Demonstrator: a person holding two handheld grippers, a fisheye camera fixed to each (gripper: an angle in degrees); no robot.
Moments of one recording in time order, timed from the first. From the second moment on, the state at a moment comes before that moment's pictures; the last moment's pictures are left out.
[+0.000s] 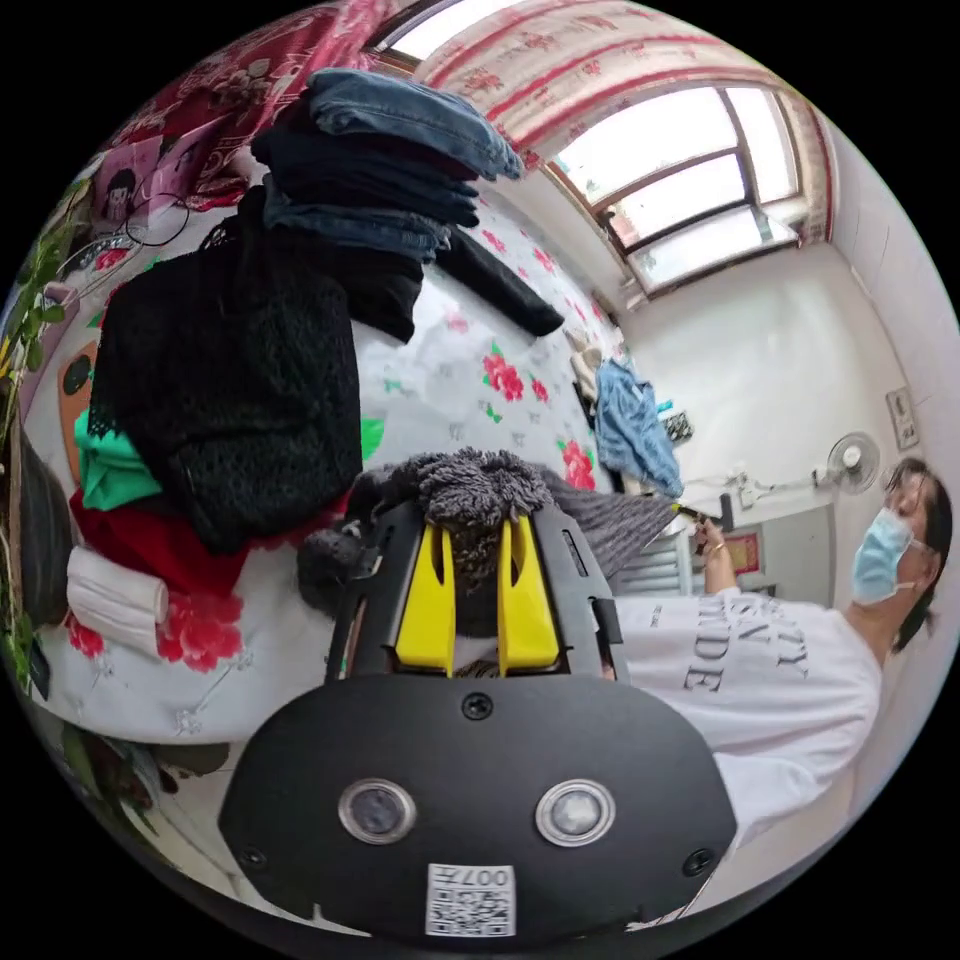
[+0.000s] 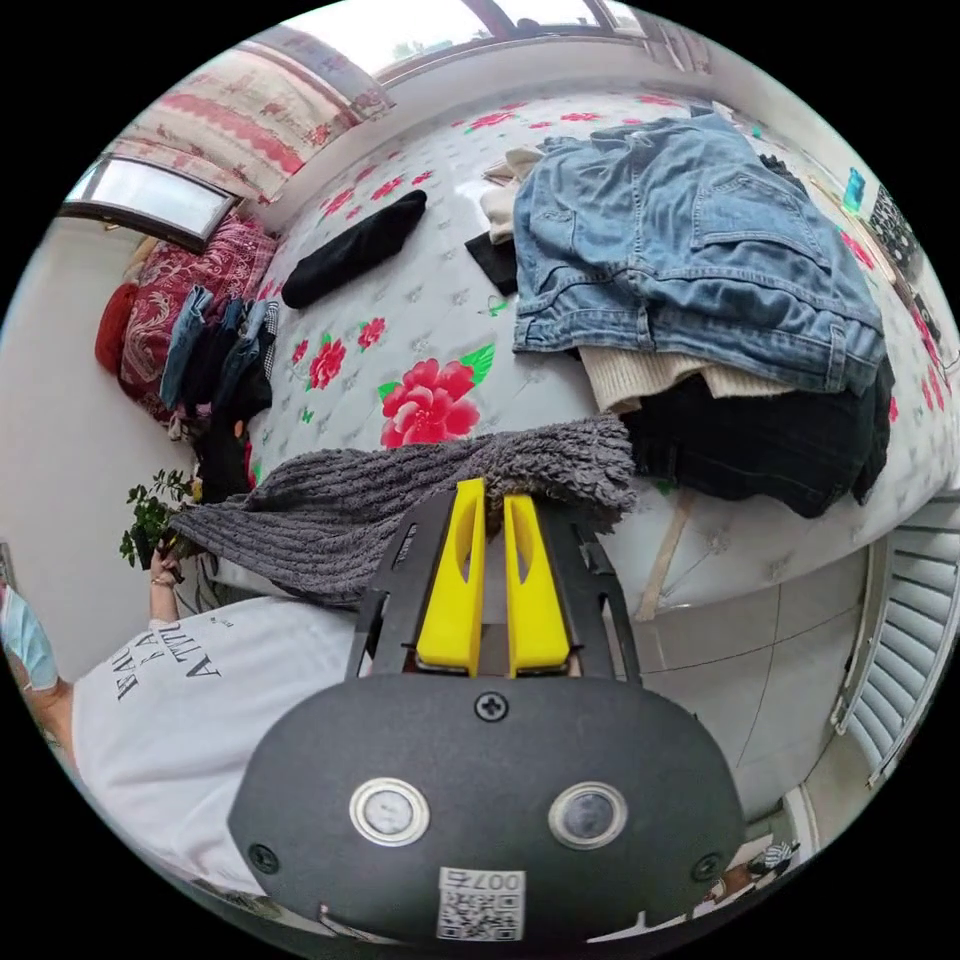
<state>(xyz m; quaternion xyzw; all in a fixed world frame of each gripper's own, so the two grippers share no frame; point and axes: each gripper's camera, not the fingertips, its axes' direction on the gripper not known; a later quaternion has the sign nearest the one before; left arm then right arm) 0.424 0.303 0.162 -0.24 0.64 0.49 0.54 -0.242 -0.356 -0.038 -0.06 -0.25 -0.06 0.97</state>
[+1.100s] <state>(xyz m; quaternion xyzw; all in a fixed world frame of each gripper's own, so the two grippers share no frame) 0.588 0.281 0.140 -0.23 0.69 0.21 0.66 -0.261 -0.463 -0.032 0.23 -0.38 0.09 0.89</state>
